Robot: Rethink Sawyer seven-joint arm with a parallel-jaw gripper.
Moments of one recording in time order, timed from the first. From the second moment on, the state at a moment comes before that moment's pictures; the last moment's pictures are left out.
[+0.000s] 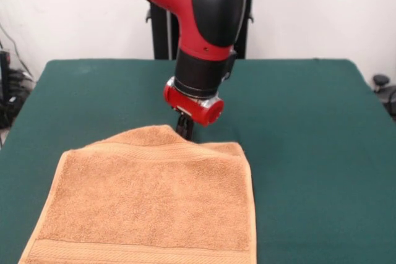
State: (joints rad) arm -0.04 -0.35 -0.22 1.82 0.59 -0.01 1.74
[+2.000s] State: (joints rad) arm -0.16 -0.29 -0.28 1.55 0.36 0.45 1.74
